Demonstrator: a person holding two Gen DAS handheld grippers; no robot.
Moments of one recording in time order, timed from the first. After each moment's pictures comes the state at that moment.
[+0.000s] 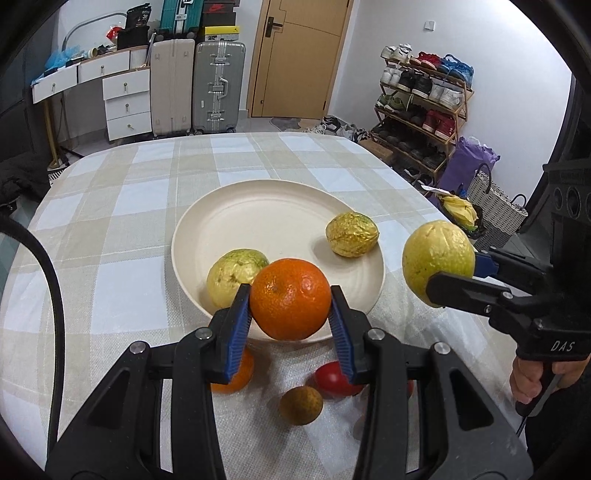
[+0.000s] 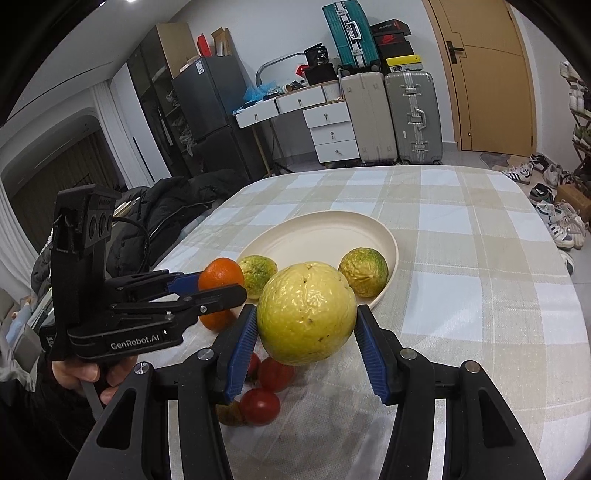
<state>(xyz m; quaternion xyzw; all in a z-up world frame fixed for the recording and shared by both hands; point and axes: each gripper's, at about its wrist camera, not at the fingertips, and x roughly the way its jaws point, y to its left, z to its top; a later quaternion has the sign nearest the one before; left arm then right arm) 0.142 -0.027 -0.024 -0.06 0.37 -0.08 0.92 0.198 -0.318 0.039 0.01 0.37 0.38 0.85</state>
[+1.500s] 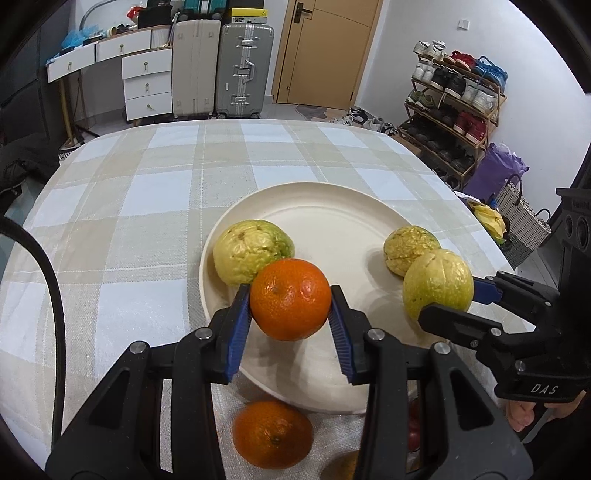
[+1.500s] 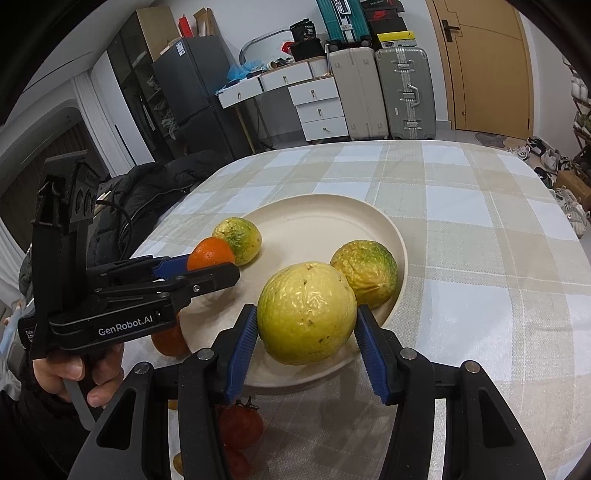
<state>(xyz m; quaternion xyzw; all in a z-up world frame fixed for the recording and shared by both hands) 0.210 0.008 -0.049 -0.09 0.40 -0.04 0.91 0.254 -0.278 0.004 -0.01 0.41 0.35 0.84</state>
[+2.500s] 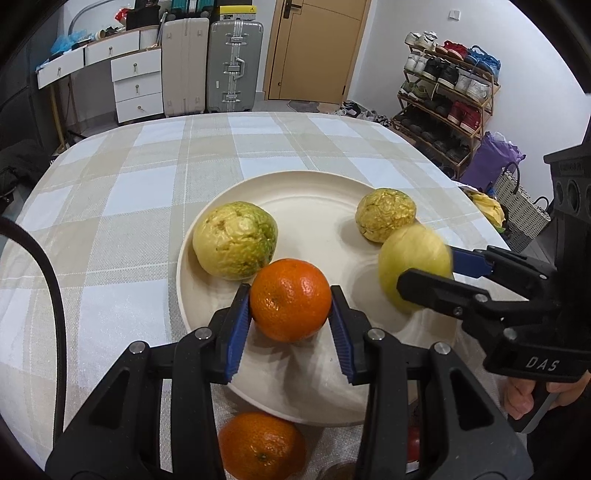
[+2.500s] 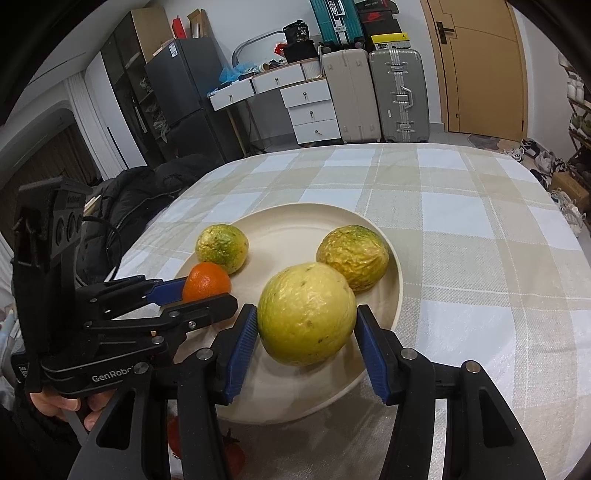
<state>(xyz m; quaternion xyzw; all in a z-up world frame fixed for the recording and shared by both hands) 0.220 -0.001 -0.062 -0.07 0.41 -0.05 0.91 0.273 -0.272 -0.001 -0.01 0.40 0.34 0.85</state>
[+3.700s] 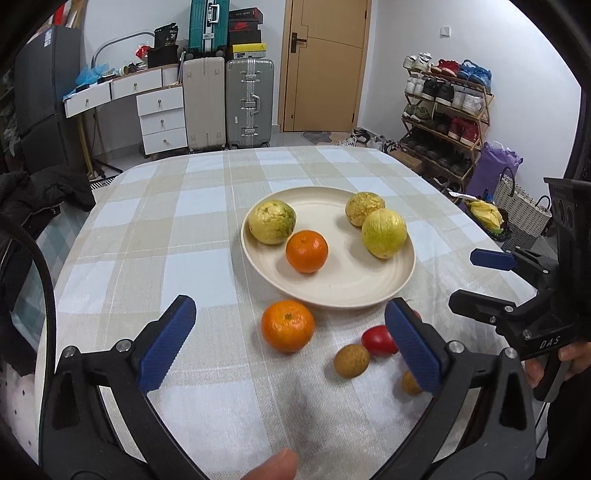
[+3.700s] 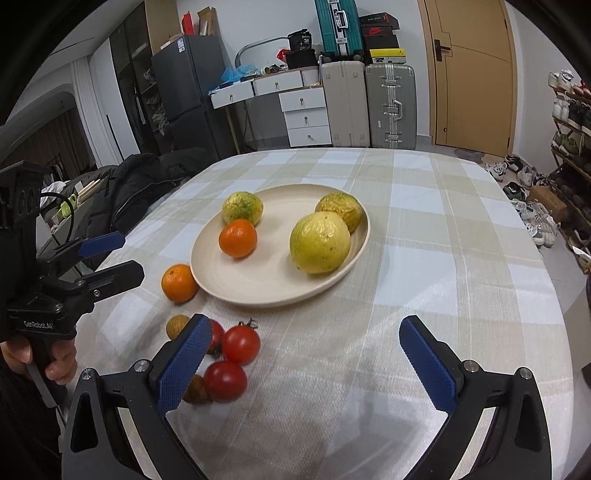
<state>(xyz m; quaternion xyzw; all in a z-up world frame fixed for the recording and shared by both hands) 0.080 0.003 -0.005 -0.03 0.34 -0.01 0.94 0.191 -0.314 0.016 -0.05 0.39 0.32 0.86</state>
